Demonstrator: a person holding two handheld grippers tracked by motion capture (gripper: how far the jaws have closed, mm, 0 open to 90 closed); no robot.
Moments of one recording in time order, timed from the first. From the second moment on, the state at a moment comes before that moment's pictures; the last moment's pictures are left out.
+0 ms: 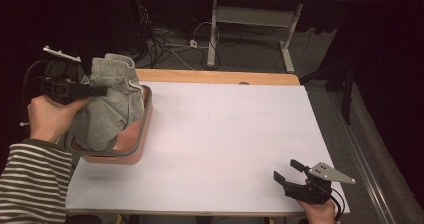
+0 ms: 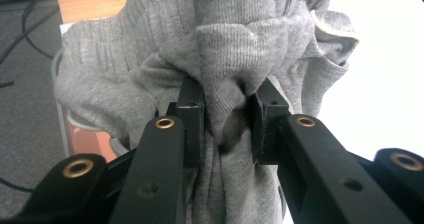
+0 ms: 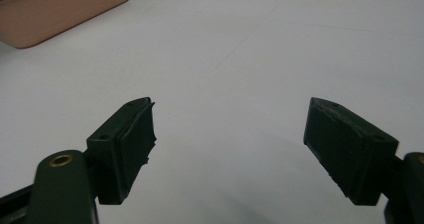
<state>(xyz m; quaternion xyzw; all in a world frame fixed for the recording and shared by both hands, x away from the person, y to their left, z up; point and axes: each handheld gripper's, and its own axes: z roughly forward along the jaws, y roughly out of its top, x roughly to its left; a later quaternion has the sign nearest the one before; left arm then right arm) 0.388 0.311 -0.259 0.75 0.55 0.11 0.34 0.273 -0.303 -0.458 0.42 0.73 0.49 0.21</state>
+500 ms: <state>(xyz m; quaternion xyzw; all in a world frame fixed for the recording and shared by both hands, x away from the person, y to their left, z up) 0.386 0.300 -0.243 0.76 0.54 0.11 0.35 0.272 -0.303 -0.458 0.42 0.73 0.49 0.21</state>
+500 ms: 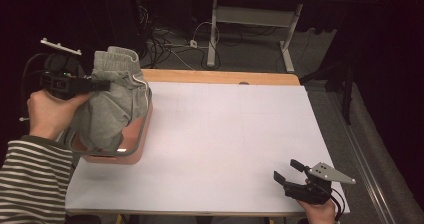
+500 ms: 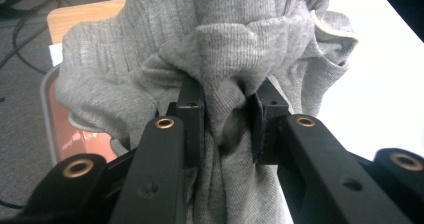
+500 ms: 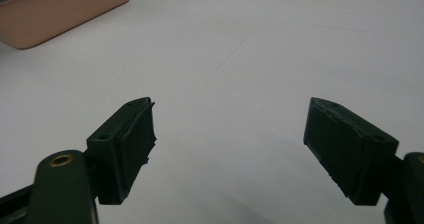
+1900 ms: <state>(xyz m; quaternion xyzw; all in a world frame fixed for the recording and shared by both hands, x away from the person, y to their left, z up) 0.391 0.245 -0.189 0.78 0.46 0.09 0.40 0.272 -0.304 -0.458 0.42 0.73 0.49 0.21</state>
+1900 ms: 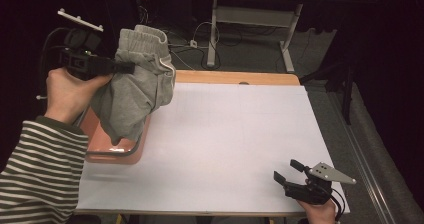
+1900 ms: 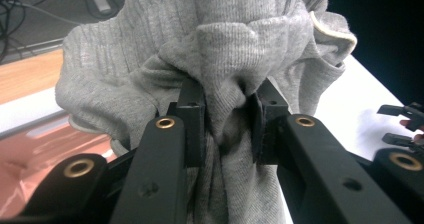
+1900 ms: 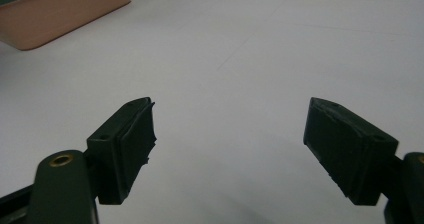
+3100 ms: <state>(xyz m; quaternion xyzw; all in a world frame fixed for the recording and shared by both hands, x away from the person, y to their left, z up) 0.403 0.149 -0.178 0.82 0.38 0.07 0.41 0.272 -0.304 -0.457 0.42 0.73 0.50 0.21</state>
